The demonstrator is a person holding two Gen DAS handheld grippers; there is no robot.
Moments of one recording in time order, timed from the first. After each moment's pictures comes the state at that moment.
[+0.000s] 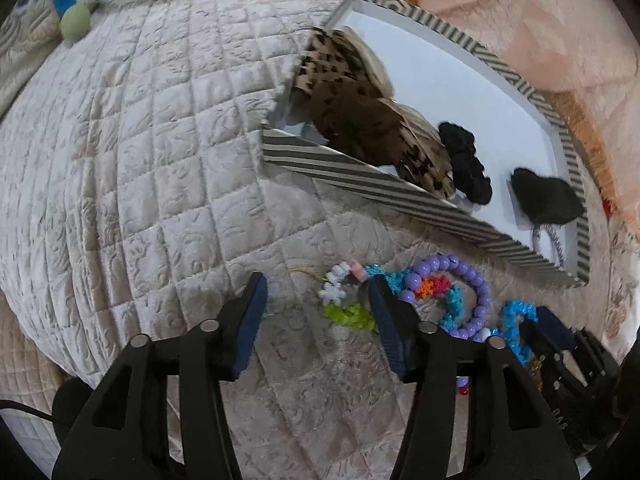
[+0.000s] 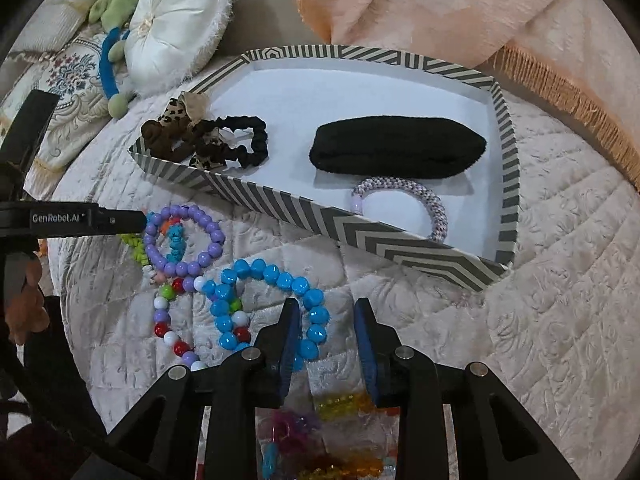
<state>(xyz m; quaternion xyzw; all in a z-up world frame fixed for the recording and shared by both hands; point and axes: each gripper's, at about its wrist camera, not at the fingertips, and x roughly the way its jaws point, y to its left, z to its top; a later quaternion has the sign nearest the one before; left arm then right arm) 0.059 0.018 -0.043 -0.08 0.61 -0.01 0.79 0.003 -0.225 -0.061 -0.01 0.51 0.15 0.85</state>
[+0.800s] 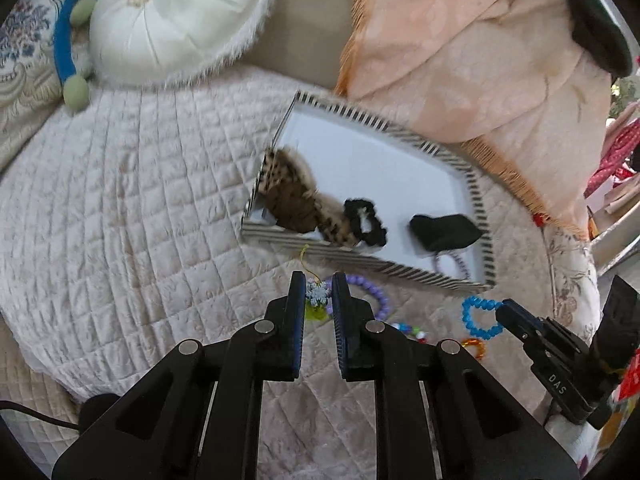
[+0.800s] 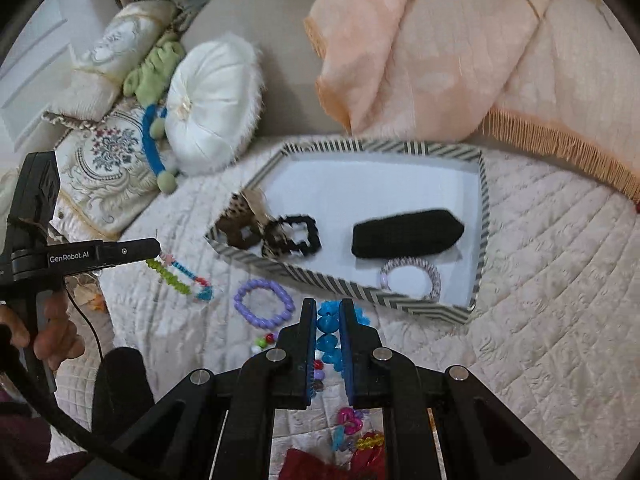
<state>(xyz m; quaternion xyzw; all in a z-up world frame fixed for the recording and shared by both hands) 0.017 0.030 0.064 -0.11 0.50 -0.09 0.85 -0.032 -0.237 0.026 0.07 0.41 0.19 0.89</state>
